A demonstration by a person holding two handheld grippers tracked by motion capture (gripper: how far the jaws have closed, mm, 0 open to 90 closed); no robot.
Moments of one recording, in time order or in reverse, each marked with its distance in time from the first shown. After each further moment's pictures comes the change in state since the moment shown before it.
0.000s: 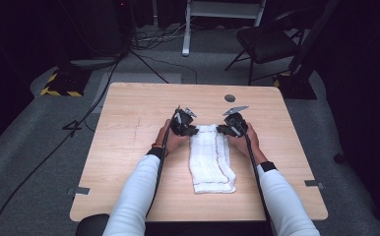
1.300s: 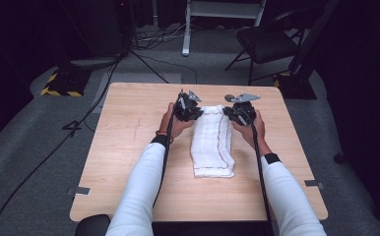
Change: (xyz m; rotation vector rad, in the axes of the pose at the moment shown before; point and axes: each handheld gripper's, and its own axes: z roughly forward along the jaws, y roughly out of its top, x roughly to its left) left arm -0.001 0.052 -0.032 -0.138 0.102 0.077; right arm -0.008 0.033 -0.047 -0.207 -0.155 -0.057
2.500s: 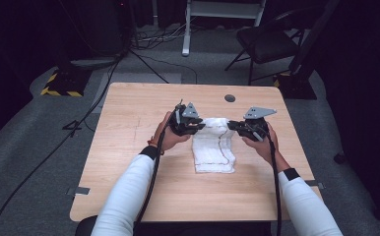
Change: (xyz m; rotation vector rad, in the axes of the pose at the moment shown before) left arm -0.039 -0.029 -0.043 -0.064 -0.132 0.195; right arm 0.013 -0.032 -0.058 -0.065 0.213 -0.088
